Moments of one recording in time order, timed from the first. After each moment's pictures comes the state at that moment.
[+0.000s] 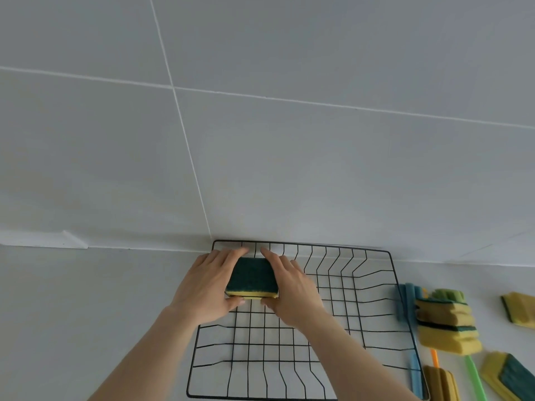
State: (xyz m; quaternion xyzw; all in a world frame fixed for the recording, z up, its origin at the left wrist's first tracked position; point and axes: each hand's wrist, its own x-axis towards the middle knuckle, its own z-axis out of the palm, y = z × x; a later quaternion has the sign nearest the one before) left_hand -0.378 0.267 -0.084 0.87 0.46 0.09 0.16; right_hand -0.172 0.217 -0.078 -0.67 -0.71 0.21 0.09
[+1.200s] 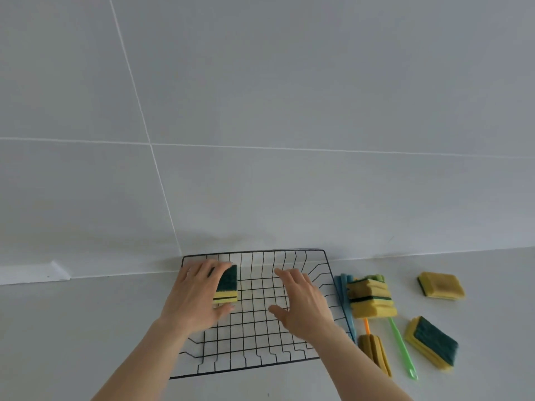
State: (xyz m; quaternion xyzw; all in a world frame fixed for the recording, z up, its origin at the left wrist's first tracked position) left_hand -0.347 0.208 -0.006 0.89 0.44 0.09 0.09; right_hand -0.108 0.118 -0.003 -0.73 -0.67 0.13 0.11
